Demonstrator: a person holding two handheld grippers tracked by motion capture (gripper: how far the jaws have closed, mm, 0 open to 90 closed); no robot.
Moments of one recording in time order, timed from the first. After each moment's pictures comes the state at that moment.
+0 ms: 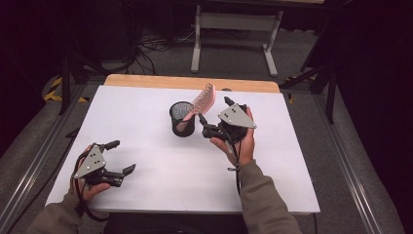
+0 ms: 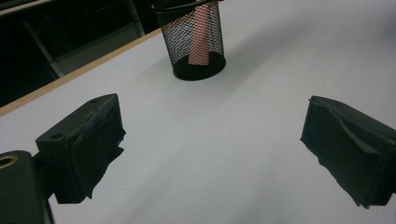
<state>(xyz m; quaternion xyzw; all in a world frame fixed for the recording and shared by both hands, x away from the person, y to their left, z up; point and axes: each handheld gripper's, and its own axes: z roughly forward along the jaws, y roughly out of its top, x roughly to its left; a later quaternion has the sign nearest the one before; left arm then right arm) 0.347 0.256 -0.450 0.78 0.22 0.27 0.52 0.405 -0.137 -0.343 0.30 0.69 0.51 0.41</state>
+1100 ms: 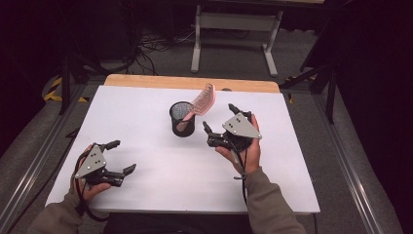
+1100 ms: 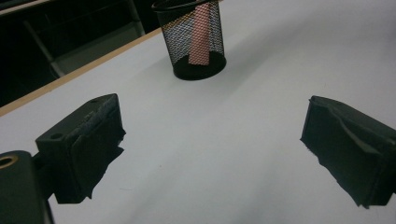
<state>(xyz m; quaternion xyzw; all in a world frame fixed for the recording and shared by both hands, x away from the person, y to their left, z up) 0.347 0.255 -0.450 0.78 0.22 0.27 0.52 0.385 -0.150 -0.350 0.28 0.70 0.50 0.42</state>
